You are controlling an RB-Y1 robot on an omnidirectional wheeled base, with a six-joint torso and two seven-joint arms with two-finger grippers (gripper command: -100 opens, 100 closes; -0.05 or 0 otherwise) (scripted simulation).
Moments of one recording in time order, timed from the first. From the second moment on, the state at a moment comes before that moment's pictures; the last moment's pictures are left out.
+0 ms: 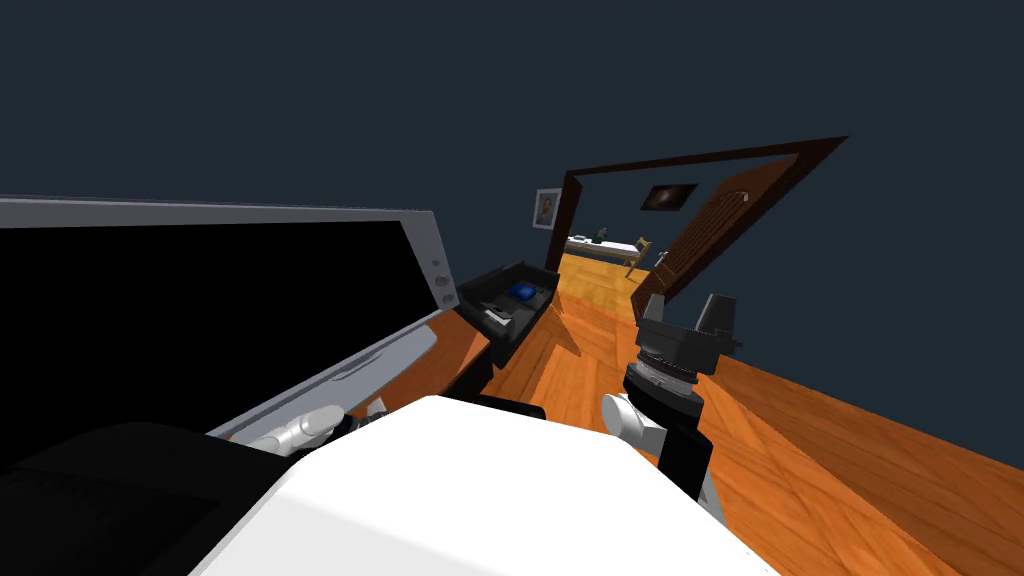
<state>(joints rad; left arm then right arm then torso) 0.24 1.00 -0.75 -0.82 -1.11 -0.48 -1.29 0.46 0.00 -0.05 -2.40 -0.09 -0.57 0.02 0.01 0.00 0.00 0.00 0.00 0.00</state>
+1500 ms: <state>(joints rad) 0.20 0.95 -0.86 -0.71 -1.14 -0.44 -1.34 0.46 0.00 -0.05 -2.40 -0.09 -0.57 0.02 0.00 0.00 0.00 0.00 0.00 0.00</state>
